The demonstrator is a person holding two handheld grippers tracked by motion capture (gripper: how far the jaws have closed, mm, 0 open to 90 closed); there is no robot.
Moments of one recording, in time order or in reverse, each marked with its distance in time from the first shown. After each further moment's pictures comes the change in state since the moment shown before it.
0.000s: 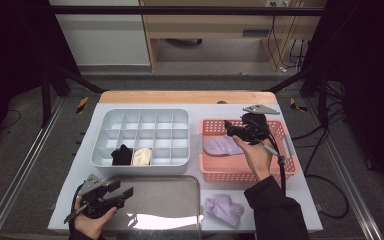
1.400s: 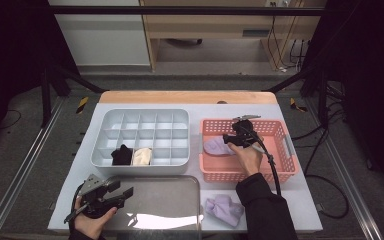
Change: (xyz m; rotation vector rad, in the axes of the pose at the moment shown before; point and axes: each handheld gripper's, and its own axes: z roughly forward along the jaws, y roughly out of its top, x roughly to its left) left arm 0.000 0.000 0.001 0.003 0.002 0.003; right arm -0.017 -0.049 0.076 0.268 -0.035 0.021
